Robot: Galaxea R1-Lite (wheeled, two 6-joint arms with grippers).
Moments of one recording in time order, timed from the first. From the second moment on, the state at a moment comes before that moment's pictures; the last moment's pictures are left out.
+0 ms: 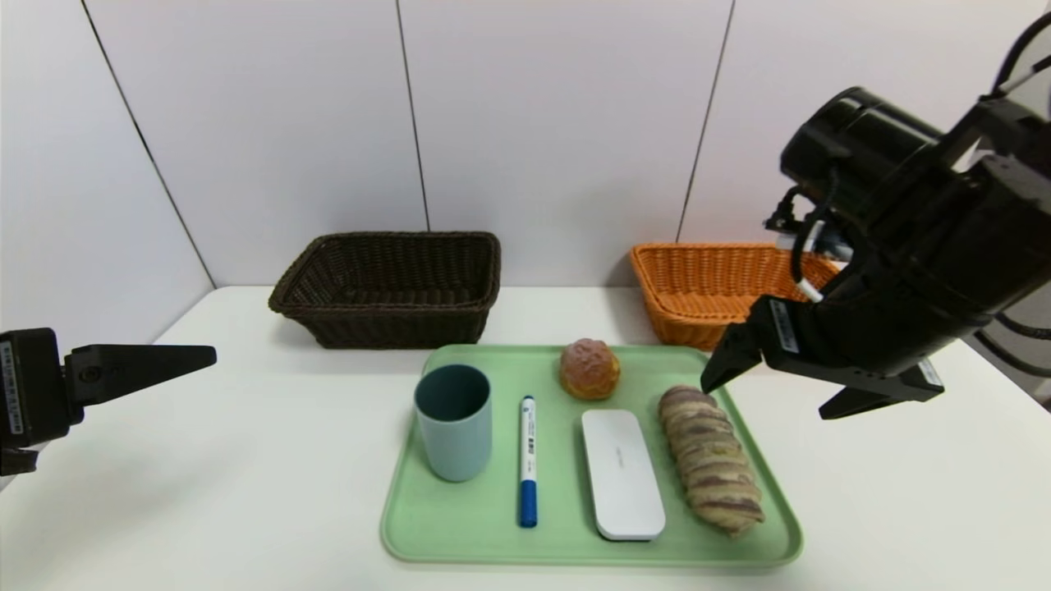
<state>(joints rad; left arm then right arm) -0.14 1.03 -0.93 0.34 -0.14 -0.28 0.53 1.75 -1.72 1.15 -0.01 0.64</state>
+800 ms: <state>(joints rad) -0.17 1.04 -0.93 0.34 -0.14 -0.28 0.50 2.10 -1.94 1.31 -0.04 0.75</state>
